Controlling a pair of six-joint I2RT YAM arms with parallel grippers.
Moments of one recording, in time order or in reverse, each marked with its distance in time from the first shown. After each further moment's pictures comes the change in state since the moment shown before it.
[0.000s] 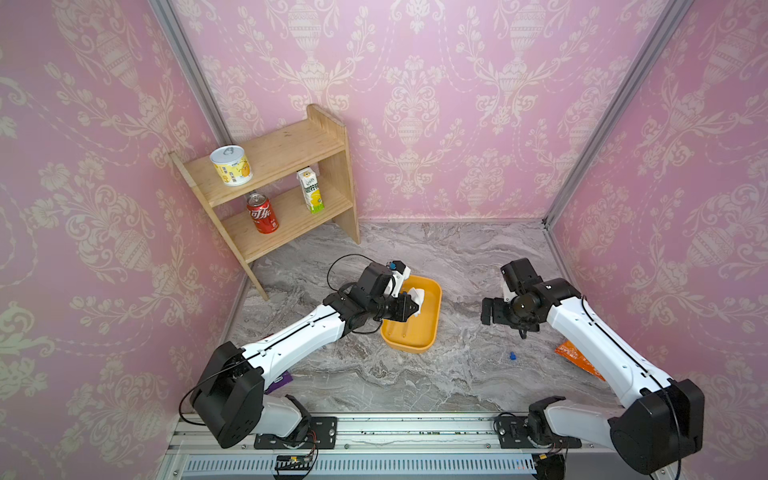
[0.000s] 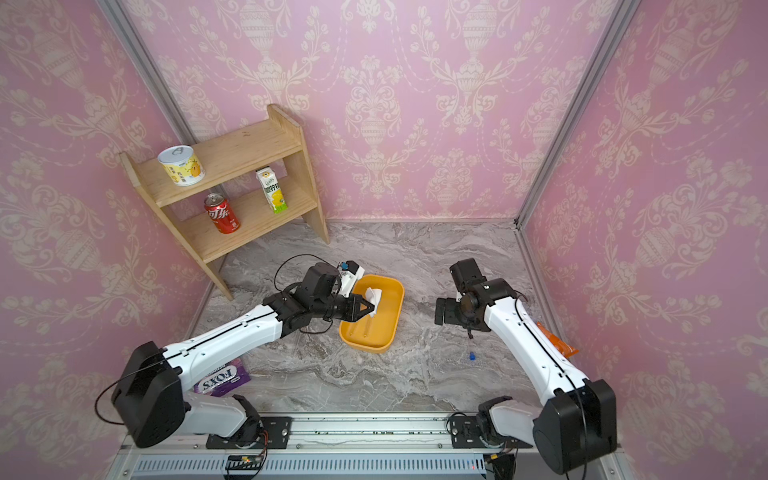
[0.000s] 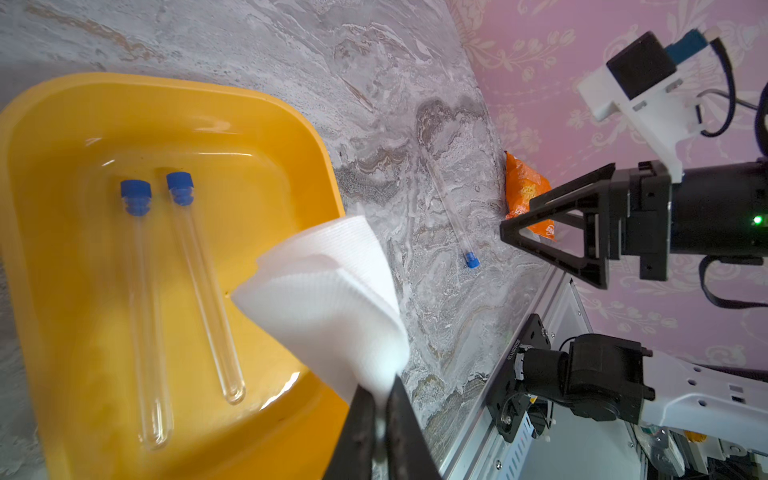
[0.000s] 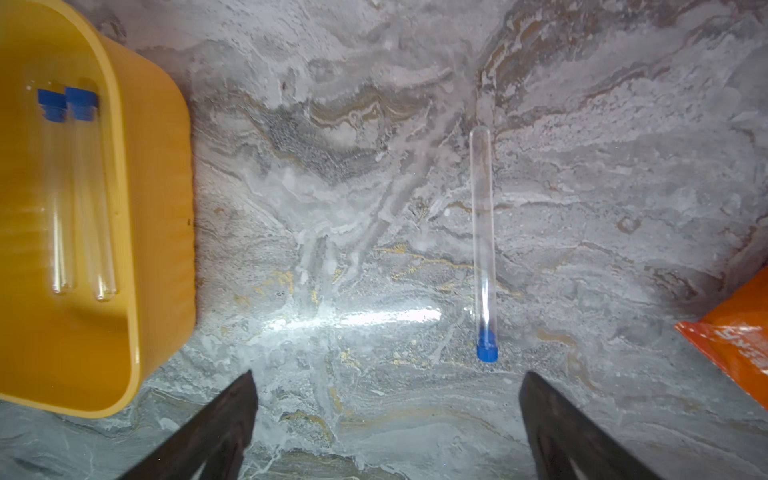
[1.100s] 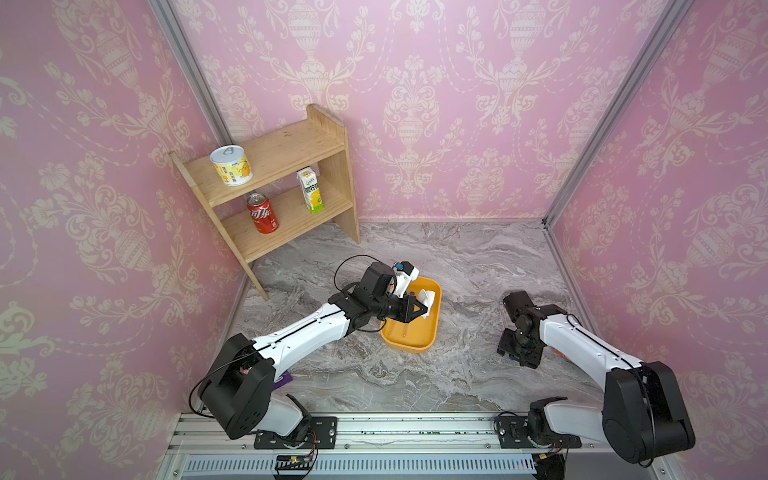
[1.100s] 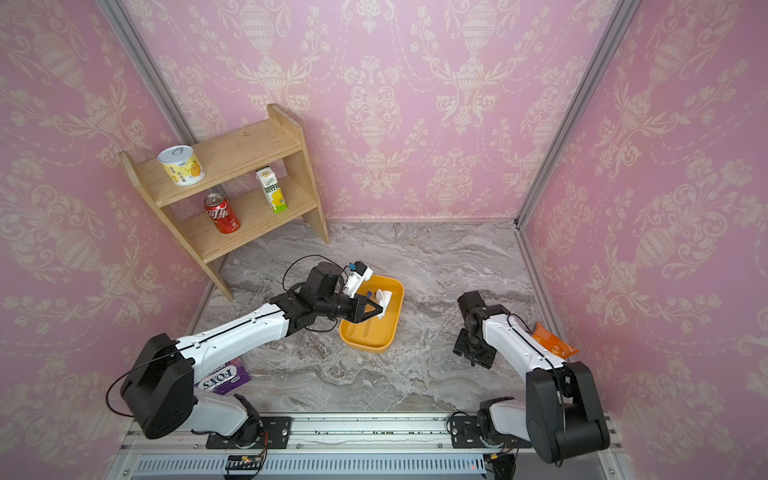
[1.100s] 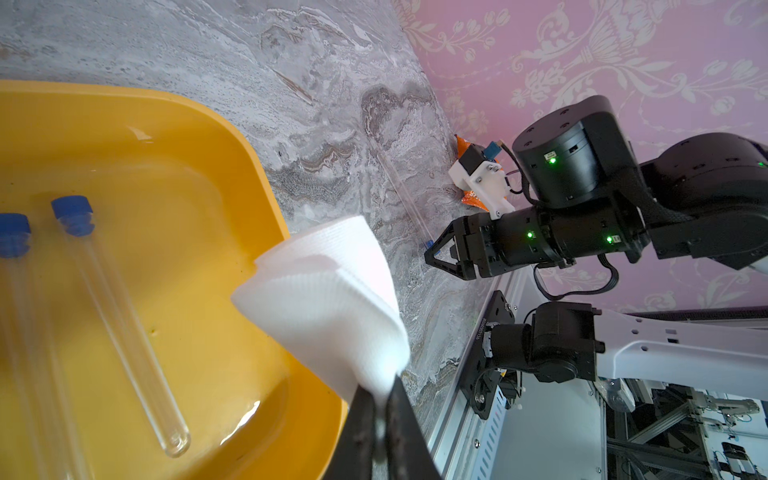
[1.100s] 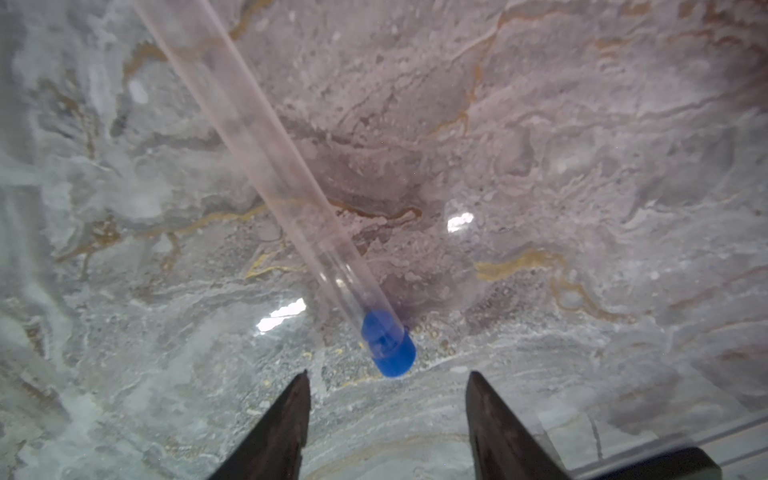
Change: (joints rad) left arm 0.010 0.039 -0.021 0.121 0.149 0.031; right arm -0.111 0.062 -0.330 0.156 0.056 0.245
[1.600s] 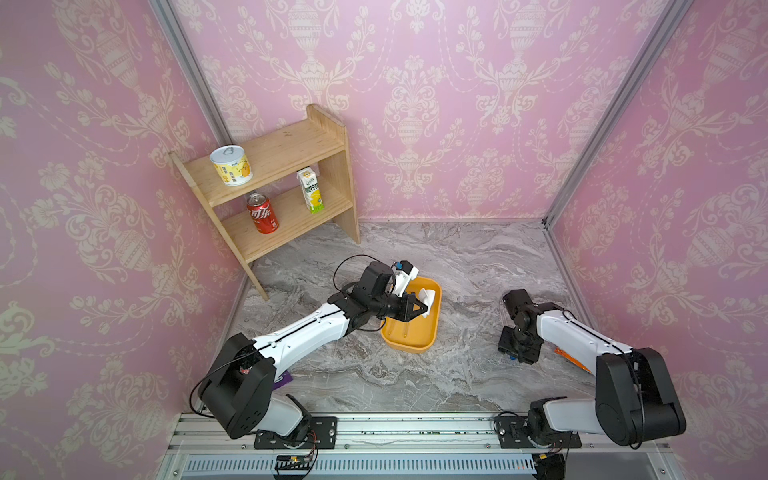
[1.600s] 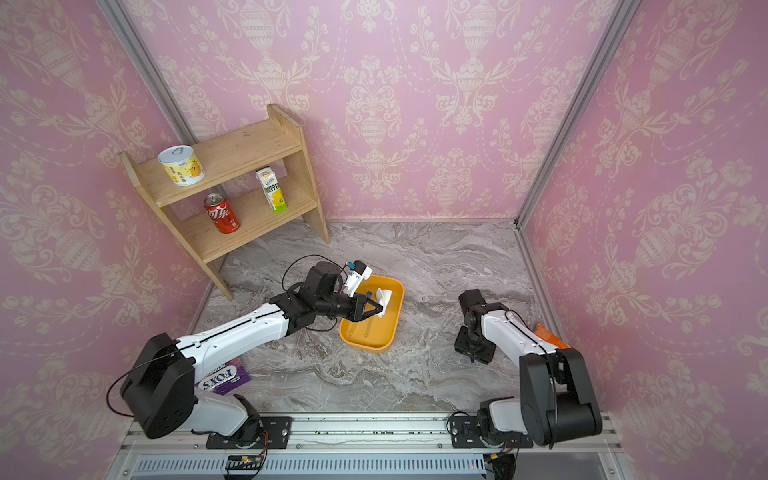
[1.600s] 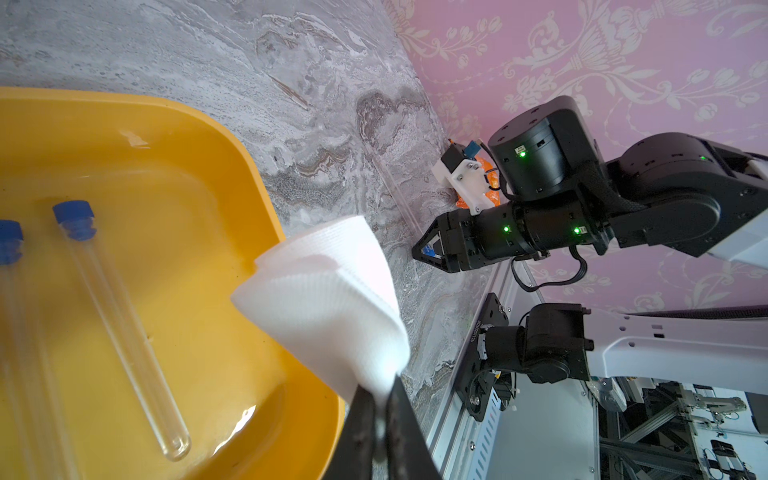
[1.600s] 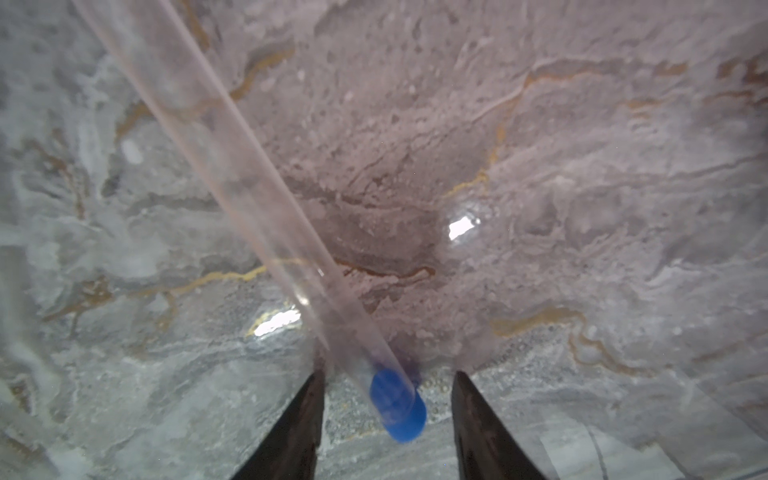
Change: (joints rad) left arm 0.006 0.002 -0.006 0.022 0.018 -0.008; right arm -0.034 0.082 0.005 0.071 0.000 -0.042
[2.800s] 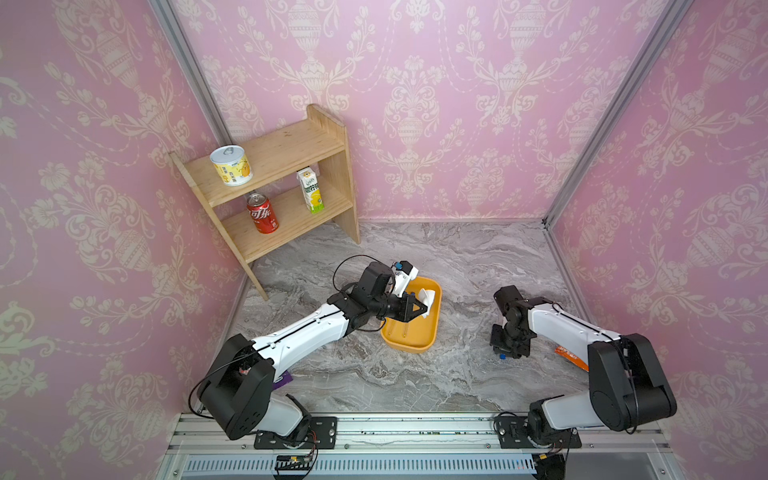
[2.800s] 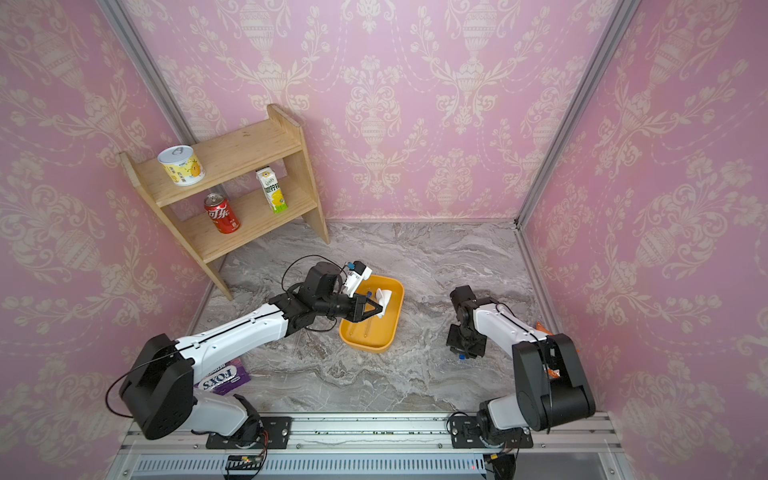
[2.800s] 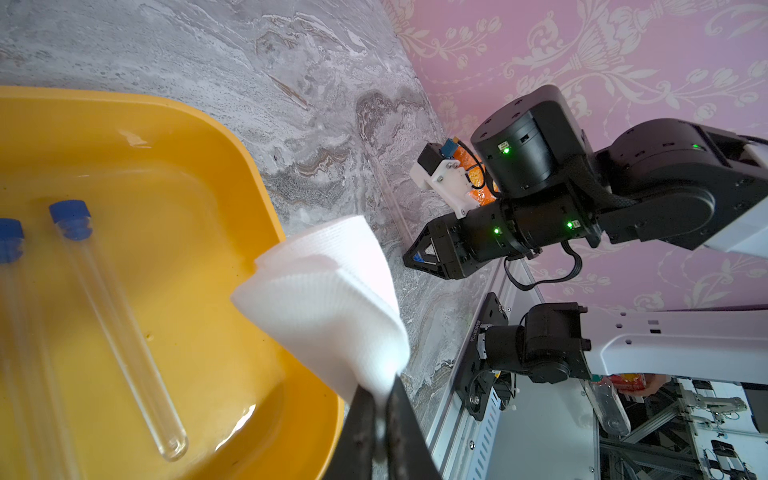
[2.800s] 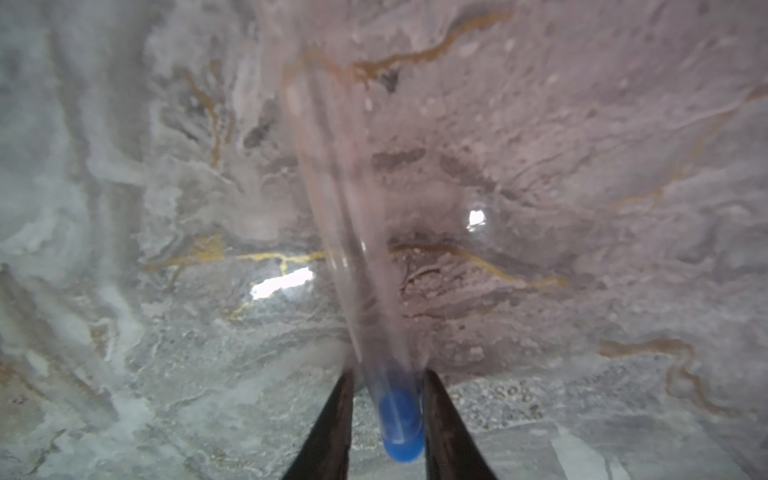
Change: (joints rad) left arm 0.000 -0.006 -0.003 -0.001 -0.001 0.000; right arm 0.077 0.078 0.056 0.001 -0.086 -0.075
